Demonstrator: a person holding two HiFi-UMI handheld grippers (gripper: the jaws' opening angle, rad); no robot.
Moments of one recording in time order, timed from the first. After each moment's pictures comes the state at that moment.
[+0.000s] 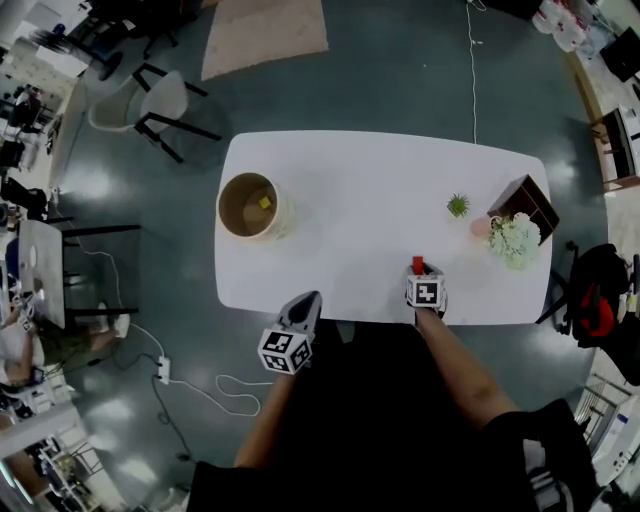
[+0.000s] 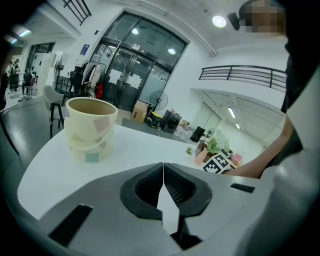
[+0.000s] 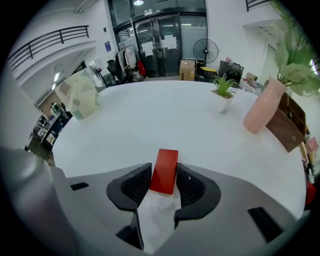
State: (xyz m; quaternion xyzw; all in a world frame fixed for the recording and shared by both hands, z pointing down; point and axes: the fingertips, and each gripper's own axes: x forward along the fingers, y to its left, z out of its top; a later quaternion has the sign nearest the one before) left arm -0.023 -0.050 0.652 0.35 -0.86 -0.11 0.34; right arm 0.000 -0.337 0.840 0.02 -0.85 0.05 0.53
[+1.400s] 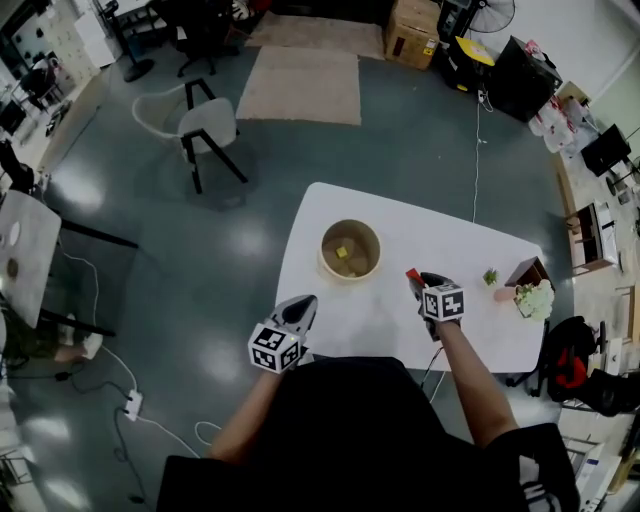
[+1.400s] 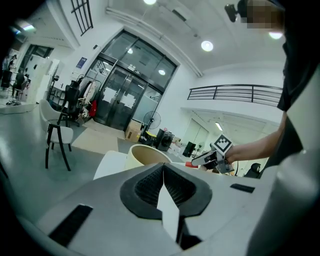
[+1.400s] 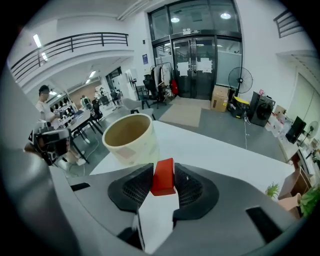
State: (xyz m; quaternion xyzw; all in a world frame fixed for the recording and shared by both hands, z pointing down) left arm -0.152 0.180 0.594 0.41 -0.87 -0.14 0.23; right arm -0.175 -0.110 0.641 -0.12 -0.89 -0.01 0.44
